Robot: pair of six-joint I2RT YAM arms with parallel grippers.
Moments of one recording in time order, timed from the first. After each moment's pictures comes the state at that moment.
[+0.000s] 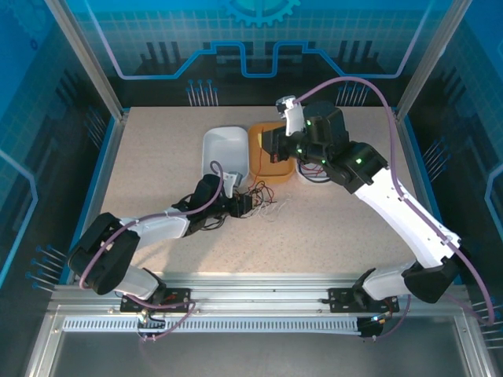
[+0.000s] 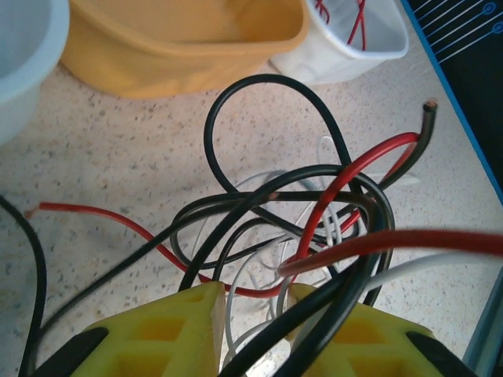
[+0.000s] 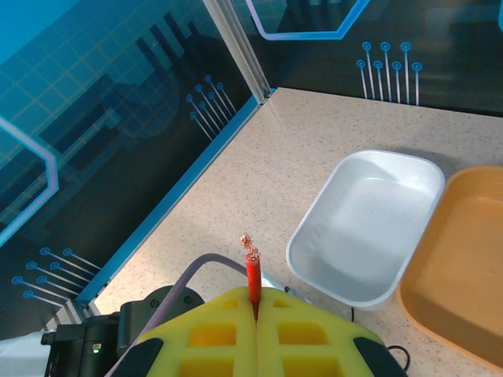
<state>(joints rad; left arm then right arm) -0.56 1.46 0.61 0.25 0.32 -0.54 0.68 1.37 1.61 -0.63 -0.15 0.38</state>
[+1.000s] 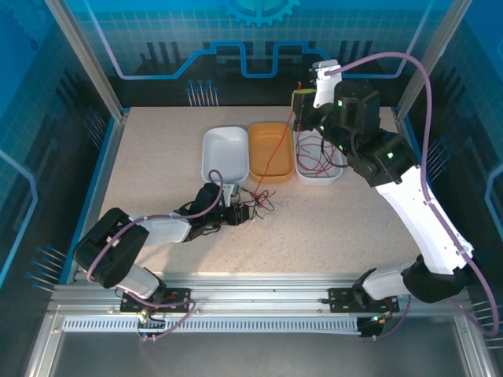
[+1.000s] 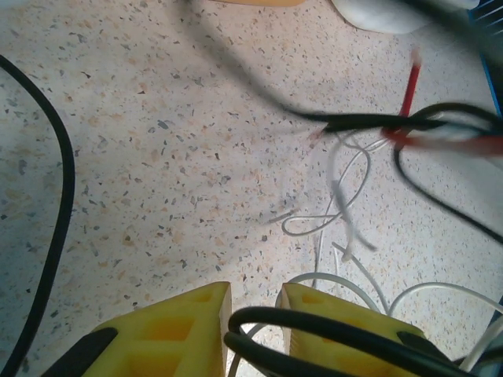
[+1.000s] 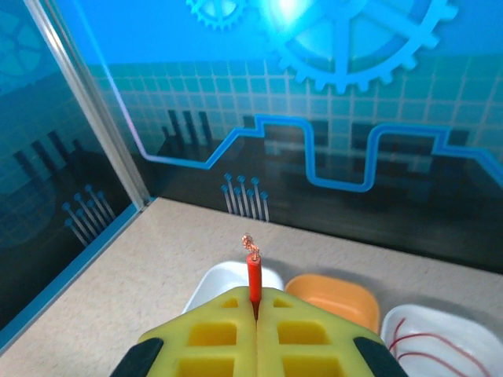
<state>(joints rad) -0.56 1.51 0.53 0.31 0.33 -0.62 0.64 1.38 1.87 -0.69 0.22 0.18</state>
